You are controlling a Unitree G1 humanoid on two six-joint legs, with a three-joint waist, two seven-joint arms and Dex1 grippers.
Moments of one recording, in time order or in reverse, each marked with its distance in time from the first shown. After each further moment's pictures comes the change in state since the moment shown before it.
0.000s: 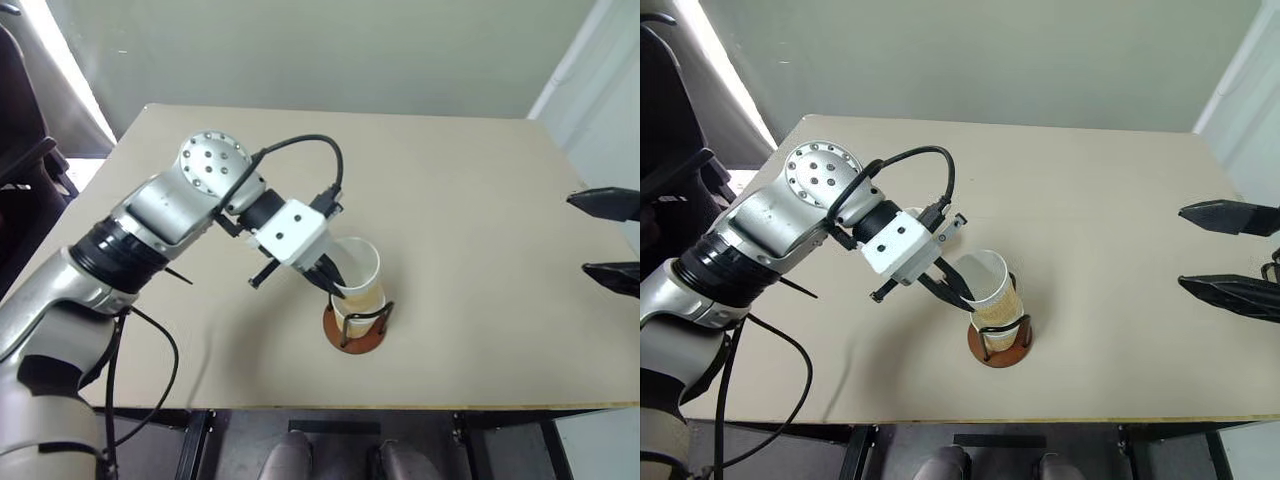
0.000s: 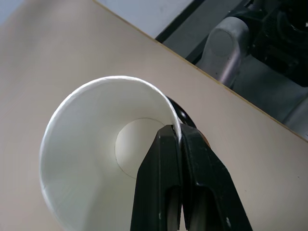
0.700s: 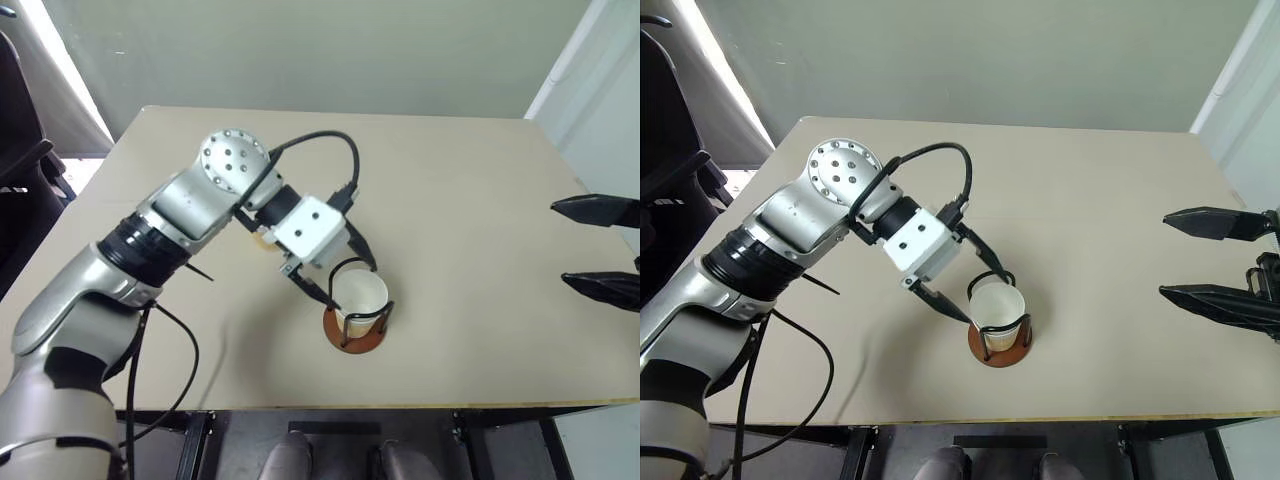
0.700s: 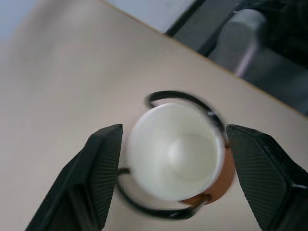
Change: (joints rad) left arm -0.036 -0.151 0.125 0.158 0.103 0.030 0.017; right arm -0.032 0.001 0.067 -0.004 -0.002 -0.052 -0.035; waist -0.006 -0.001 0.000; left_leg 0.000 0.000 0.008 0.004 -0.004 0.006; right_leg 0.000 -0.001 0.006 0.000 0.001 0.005
